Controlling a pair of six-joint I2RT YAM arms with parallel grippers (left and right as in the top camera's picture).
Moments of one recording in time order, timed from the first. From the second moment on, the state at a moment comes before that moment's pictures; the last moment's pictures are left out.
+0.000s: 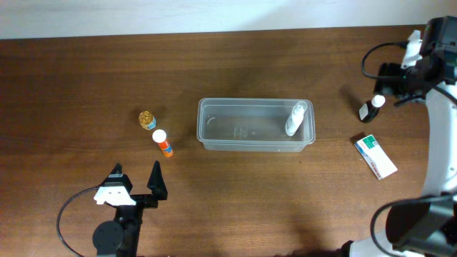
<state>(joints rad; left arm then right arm) 0.01 0.01 0.01 -0.07 0.08 -0.23 -0.29 1.74 1.78 -1.13 -0.01 -0.02</state>
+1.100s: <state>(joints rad) 0.01 0.01 0.01 -0.07 0.08 -0.23 -0.41 2.05 1.78 -1.03 -0.15 -0.19</state>
